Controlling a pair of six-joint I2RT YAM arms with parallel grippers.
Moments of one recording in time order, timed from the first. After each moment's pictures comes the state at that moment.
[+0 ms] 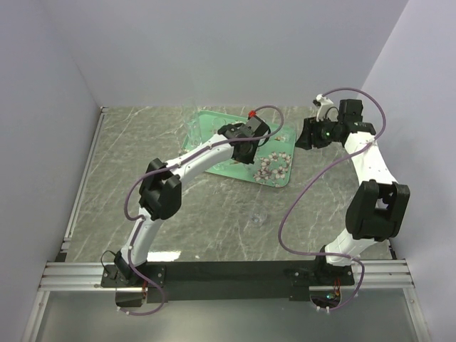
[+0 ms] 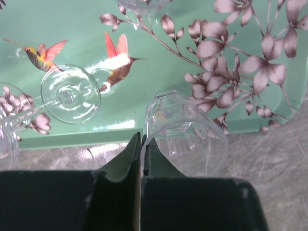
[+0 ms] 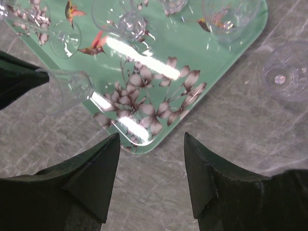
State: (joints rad) left arm -0.82 2.20 2.06 -0.86 -0.27 -0.40; right arm -0.12 1.62 1.40 -0.65 -0.62 -0.24
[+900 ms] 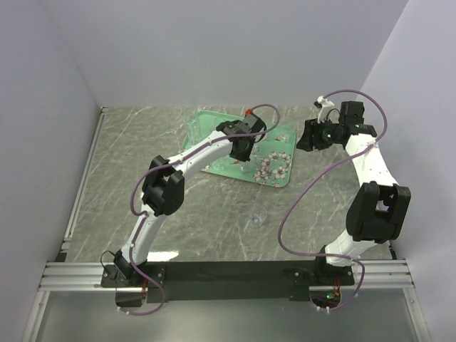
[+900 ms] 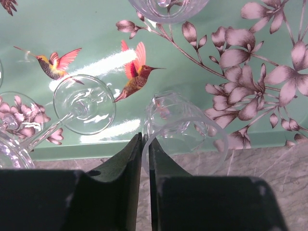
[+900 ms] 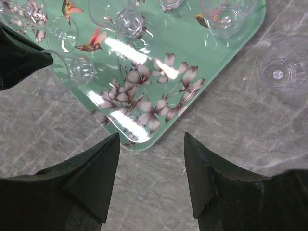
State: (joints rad) left arm -0.78 2.28 2.13 -0.88 -0.26 -0.35; right arm -0.13 1.61 1.37 -0.64 -0.62 -0.25
